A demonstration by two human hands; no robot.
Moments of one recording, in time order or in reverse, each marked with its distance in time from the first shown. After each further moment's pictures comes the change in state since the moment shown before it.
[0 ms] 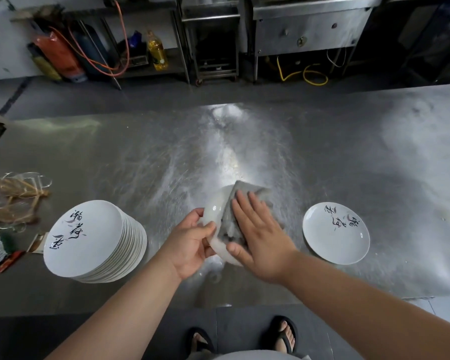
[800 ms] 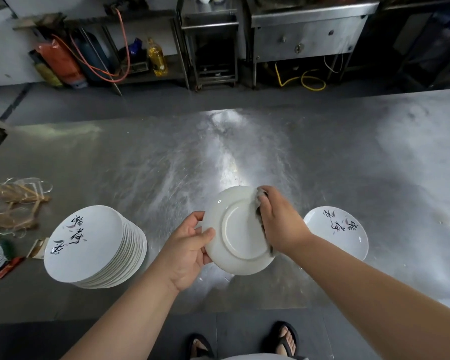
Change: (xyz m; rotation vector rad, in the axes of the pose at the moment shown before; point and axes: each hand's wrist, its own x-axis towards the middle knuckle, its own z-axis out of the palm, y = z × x) left_hand -0.015 0.003 0.000 0.084 -0.054 0.078; right_hand 0.025 0.023 -0.035 0.443 0.226 0.454
